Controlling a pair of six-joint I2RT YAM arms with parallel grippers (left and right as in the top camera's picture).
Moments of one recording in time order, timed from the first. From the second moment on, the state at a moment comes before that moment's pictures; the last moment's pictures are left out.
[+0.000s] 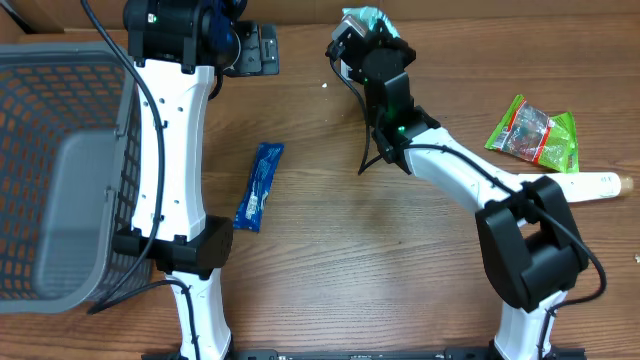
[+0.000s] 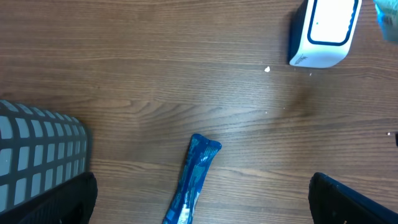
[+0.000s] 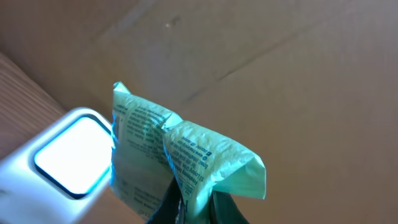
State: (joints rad) left arm -0.20 2.15 2.78 -1.69 -0.13 -0.26; right arm 0.49 2.02 1.41 0.48 0.51 -0.90
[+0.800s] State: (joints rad) left arm -0.20 2.15 2.78 -1.69 -0.13 -0.26; right arm 0.38 2.23 1.41 0.87 0.15 -1.34
